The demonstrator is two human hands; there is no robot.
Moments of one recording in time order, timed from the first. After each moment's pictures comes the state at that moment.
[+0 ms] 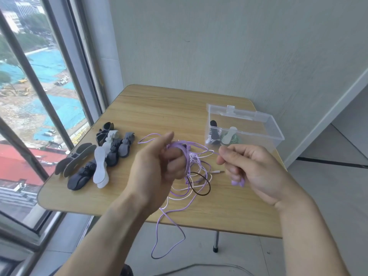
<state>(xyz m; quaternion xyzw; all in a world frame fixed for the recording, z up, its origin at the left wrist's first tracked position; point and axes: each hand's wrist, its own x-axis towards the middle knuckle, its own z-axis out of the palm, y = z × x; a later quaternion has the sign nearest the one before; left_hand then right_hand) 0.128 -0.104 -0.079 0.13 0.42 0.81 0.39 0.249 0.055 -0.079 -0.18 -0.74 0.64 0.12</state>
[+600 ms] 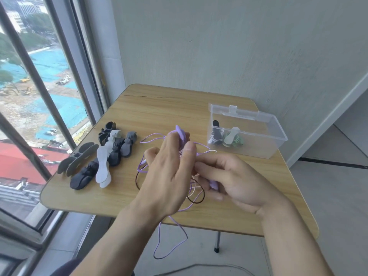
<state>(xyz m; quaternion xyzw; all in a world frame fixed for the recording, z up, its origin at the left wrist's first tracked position) 0.136 -0.104 -0.102 0.42 0.76 0.50 0.00 0.228 0.020 -0.085 -0.11 -0.72 0.68 0.03</state>
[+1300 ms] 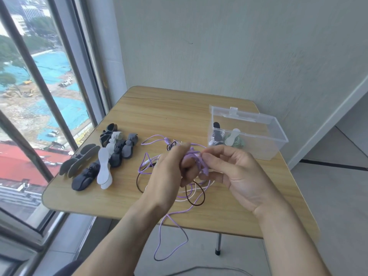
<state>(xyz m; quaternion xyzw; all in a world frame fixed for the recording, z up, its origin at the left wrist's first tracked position) 0.136 -0.096 -0.089 0.27 0.62 0.68 0.27 0.224 0.027 -0.094 -0.17 -0.60 0.76 0.18</state>
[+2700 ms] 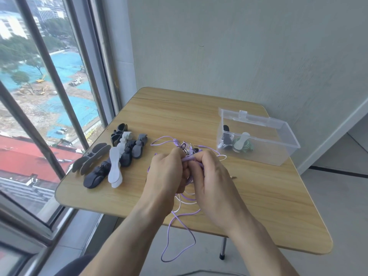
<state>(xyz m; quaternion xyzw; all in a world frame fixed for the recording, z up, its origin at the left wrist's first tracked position) 0.120 -0.098 -0.092 0.06 0.65 0.69 0.29 0.199 -0.015 -0.128 -0.14 -0.88 0.40 0.24</state>
